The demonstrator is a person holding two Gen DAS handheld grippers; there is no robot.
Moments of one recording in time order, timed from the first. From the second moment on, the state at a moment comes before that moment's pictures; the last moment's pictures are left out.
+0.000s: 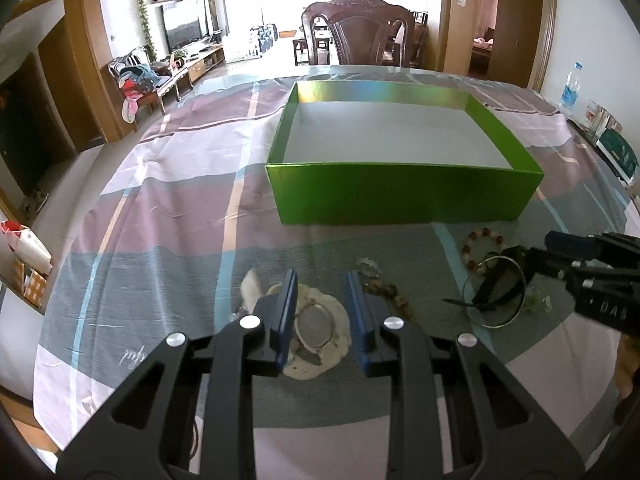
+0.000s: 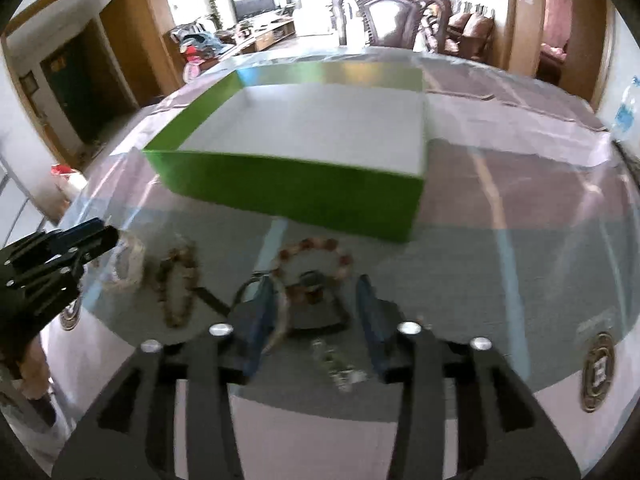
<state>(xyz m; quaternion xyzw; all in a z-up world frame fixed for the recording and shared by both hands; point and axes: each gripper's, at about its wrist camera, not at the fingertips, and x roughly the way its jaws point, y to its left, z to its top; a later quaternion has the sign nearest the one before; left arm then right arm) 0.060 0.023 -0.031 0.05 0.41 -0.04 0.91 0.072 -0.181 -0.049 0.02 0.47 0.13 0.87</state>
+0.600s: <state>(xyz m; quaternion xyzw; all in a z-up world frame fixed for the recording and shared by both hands) 0.065 0.042 -0.043 0.03 0.43 -0.03 0.90 0.070 -0.150 -0.059 0.06 0.49 0.25 0.83</state>
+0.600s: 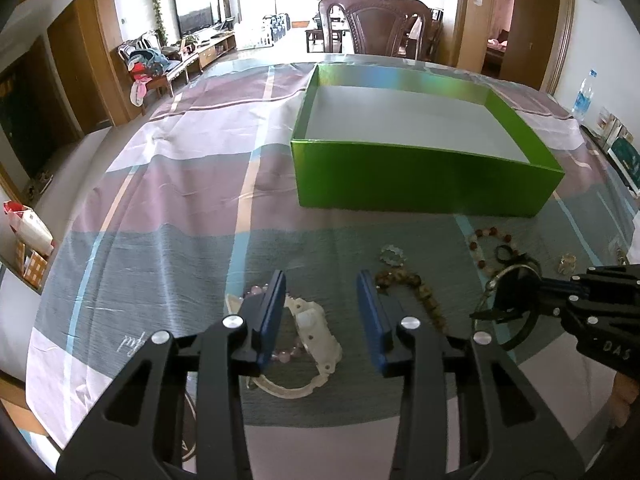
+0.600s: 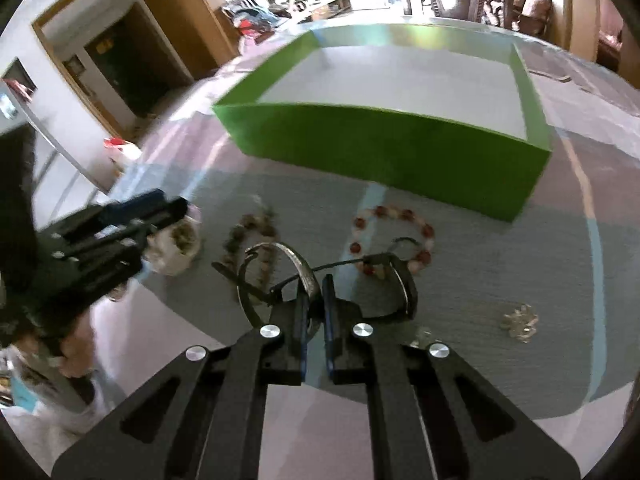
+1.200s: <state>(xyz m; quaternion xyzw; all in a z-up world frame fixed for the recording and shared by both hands) 0.052 0.047 -0.019 0.04 0.39 -0.01 0.92 0.074 -0.180 0.007 0.12 0.43 0.24 0.86</state>
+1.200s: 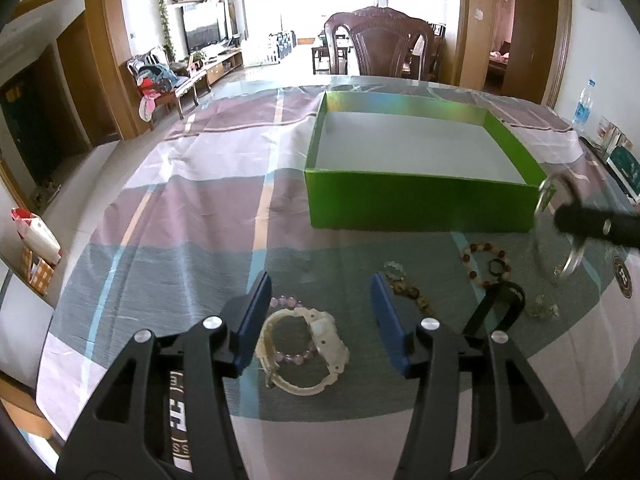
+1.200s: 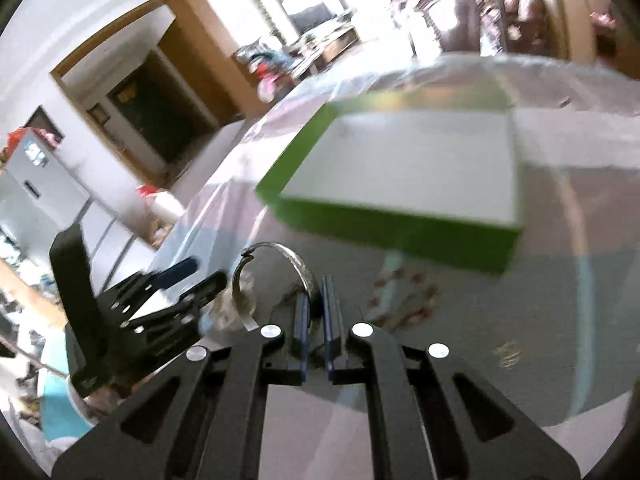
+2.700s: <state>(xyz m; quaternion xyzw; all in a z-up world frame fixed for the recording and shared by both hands) 0.066 0.079 -0.059 0.04 0.47 -0.02 0.88 0.074 -0.185 -0.051 0.03 0.48 0.14 0.87</state>
